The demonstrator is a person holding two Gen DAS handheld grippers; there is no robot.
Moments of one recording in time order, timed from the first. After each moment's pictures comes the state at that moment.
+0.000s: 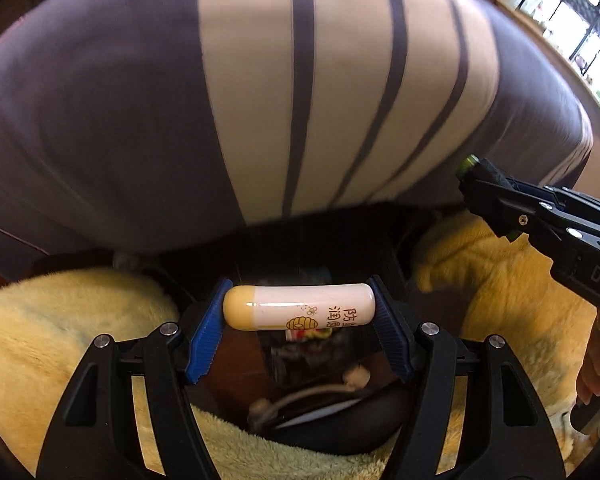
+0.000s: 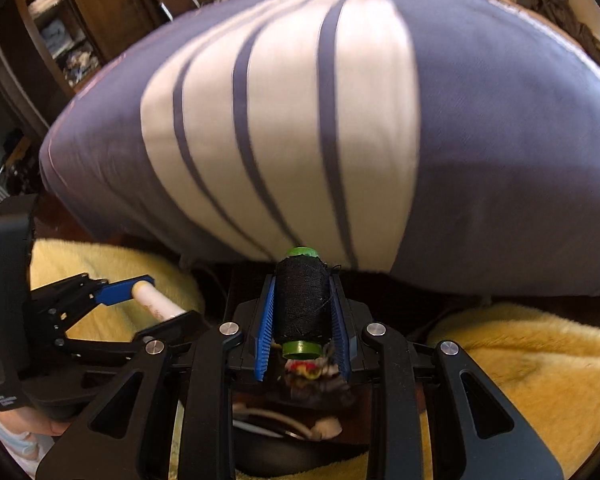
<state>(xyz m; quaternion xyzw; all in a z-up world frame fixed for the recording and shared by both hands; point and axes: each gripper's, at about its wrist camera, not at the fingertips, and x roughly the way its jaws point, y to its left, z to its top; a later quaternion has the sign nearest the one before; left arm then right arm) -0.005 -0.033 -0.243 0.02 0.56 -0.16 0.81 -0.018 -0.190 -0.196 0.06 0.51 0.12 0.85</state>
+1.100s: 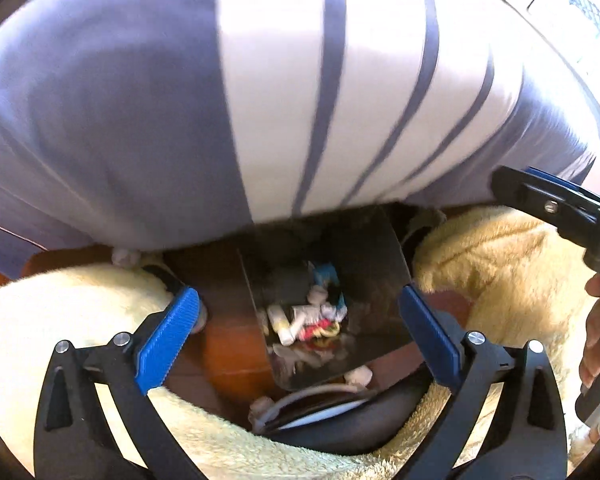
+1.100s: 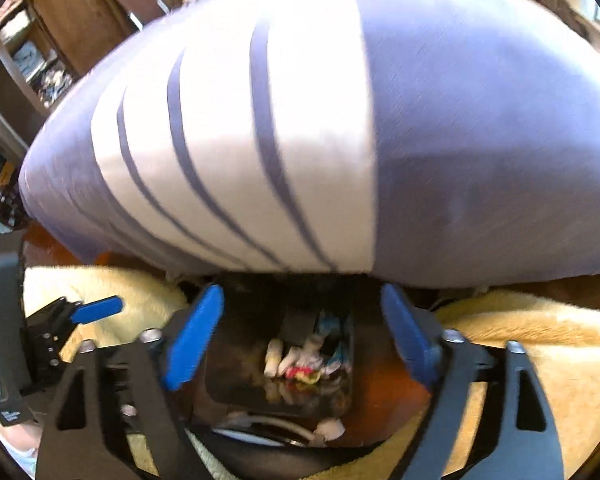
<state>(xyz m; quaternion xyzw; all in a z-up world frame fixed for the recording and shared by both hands) 0.005 -0.019 -0.230 0.01 0.56 -0.15 0.82 -0.003 -0.210 -0.184 0.08 0.51 0.07 0.86</state>
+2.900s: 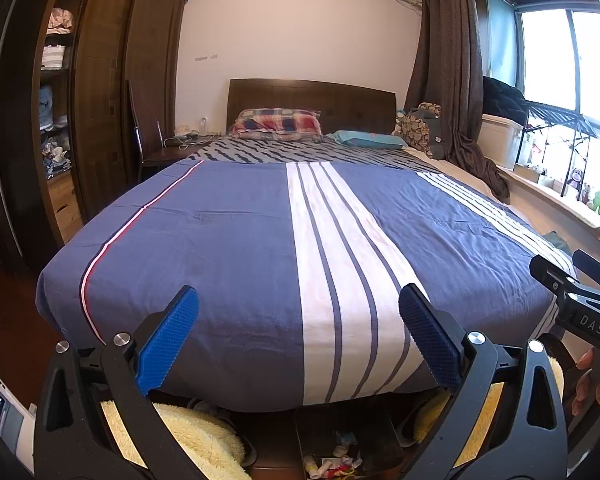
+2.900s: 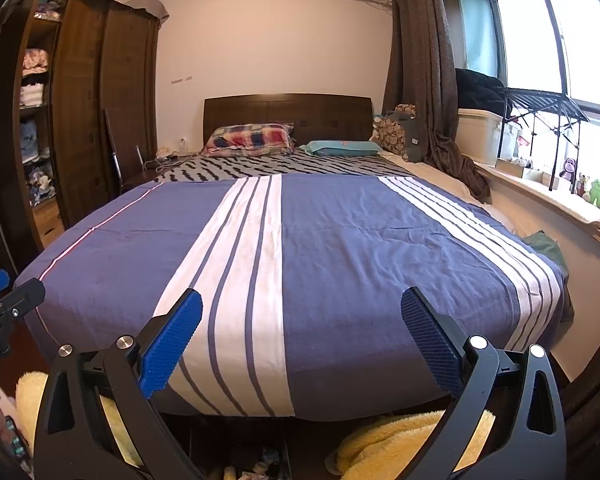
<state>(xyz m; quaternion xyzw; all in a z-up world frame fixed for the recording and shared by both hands) -0.079 0.016 0.012 -0.01 0.23 -0.07 0.97 -0.103 -0.217 0.017 0.02 0.21 -0.06 0.98</state>
